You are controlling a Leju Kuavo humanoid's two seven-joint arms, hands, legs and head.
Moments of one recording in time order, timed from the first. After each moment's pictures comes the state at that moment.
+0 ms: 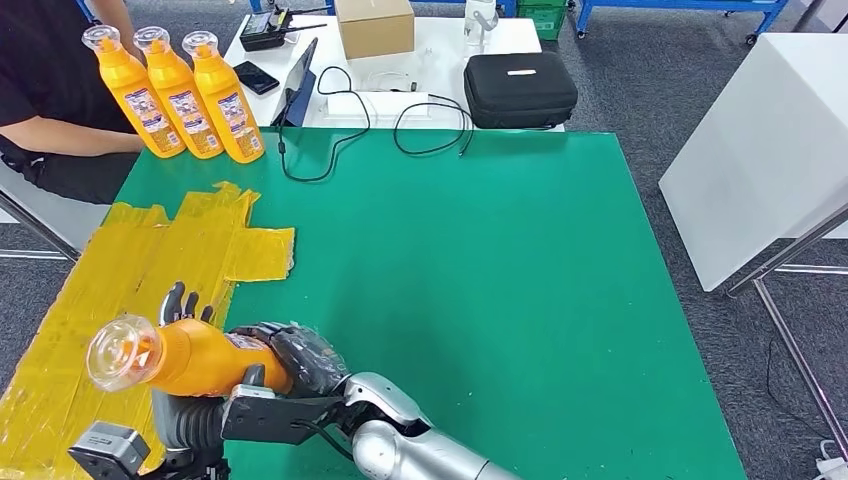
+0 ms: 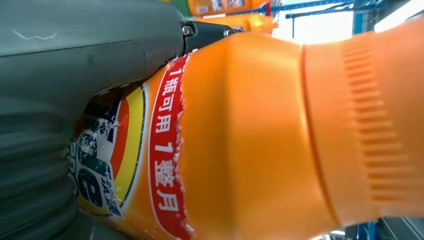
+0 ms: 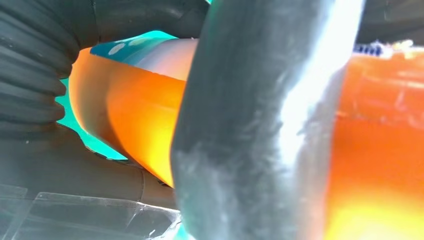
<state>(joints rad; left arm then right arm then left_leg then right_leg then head) 0.32 -0.33 -0.03 -1.80 -0.16 -0.01 -0.59 -0.45 0.34 1.08 -0.92 0.34 -0.14 -0.18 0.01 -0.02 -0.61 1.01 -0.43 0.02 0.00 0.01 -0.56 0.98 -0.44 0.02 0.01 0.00</state>
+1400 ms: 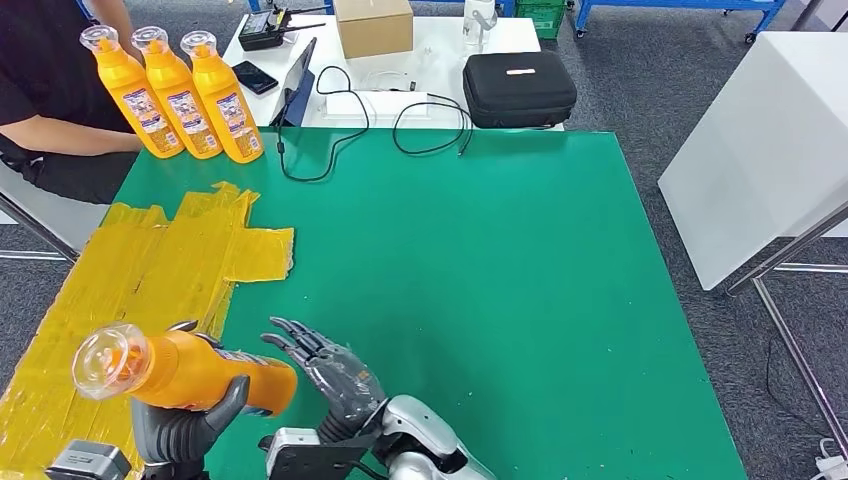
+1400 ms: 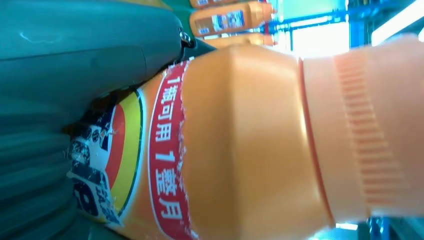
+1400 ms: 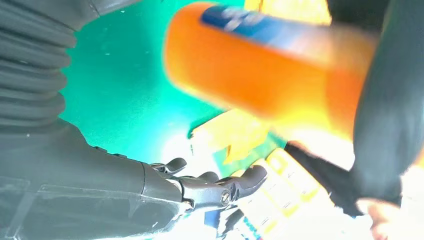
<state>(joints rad) 0.36 -0.33 0.04 -1.84 -0.18 -0.03 -0.65 -0.21 0.23 0.89 -1.17 0.61 -0.16 -0.26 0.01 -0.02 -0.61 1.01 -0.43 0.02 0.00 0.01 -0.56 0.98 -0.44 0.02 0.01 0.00</state>
